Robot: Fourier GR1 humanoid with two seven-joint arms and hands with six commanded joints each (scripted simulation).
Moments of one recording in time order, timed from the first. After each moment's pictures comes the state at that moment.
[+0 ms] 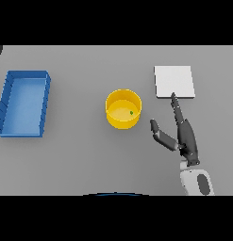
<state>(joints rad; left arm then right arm) -1.38 0.57 -0.24 -0.25 -0.69 -0.03 0.14 0.06 -0.03 0.15 -1.67 0.28 -0.07 -0.15</state>
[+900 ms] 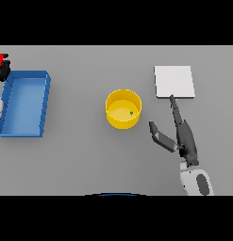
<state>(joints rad) -0.63 0.53 -0.03 -0.97 -0.29 0.23 0.46 0.07 -0.04 0.16 -1.65 0.32 -0.08 -0.14</state>
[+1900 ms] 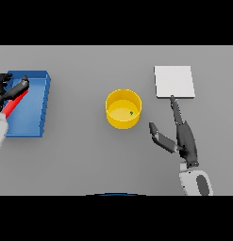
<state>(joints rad) -0.43 0.55 -0.12 -1.19 -0.30 0.12 0.56 0.08 -0.04 0.16 -1.66 0.32 -0.08 -0.17</state>
